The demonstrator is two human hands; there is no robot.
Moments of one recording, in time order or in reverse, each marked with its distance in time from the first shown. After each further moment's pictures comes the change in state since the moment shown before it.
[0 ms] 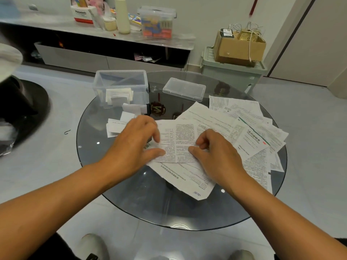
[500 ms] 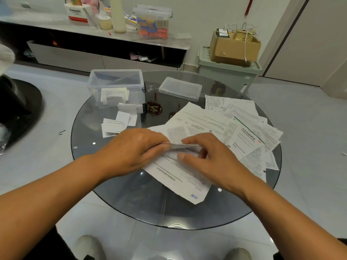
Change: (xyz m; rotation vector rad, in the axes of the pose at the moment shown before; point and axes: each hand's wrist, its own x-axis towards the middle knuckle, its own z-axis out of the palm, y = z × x) left_hand 0.010 0.005 -0.009 0.056 -0.226 0.220; right_hand -0.013 0.000 -0.019 0.105 -0.238 -0.142
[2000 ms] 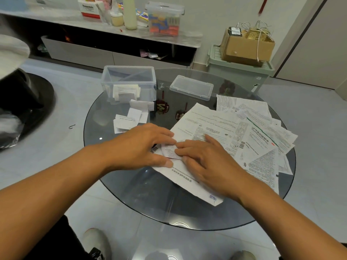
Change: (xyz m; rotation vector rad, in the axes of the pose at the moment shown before) left_hand -0.001 -0.012 -0.010 -0.019 -0.242 -0.145; right_hand 0.013 -0.010 0.019 -0.337 -0.129 -0.316
